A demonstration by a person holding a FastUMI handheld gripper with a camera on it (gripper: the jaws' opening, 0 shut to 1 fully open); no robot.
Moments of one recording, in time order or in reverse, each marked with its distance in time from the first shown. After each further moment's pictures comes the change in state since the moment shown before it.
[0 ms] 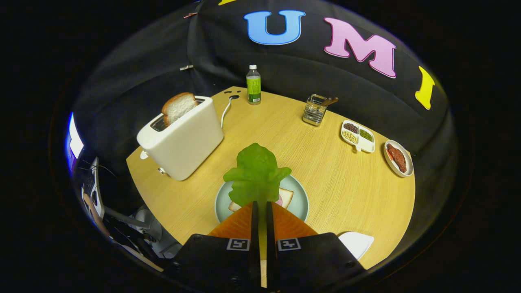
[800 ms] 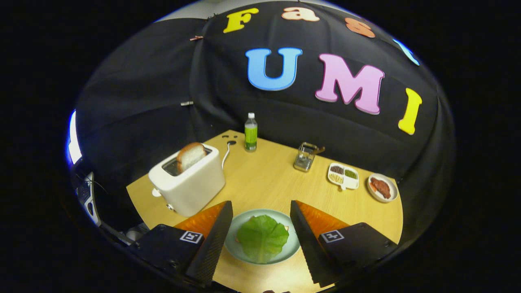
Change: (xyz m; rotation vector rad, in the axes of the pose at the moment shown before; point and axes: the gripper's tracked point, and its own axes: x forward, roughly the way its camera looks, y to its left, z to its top) arm -0.081 0.028 0.102 -0.021 -0.413 -0.059
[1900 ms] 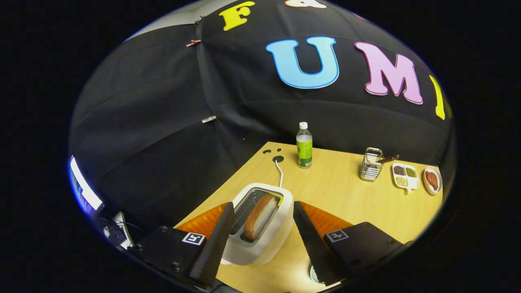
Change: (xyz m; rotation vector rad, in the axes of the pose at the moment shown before) arm 0.150 0.163 0.057 0.241 0.116 0.174
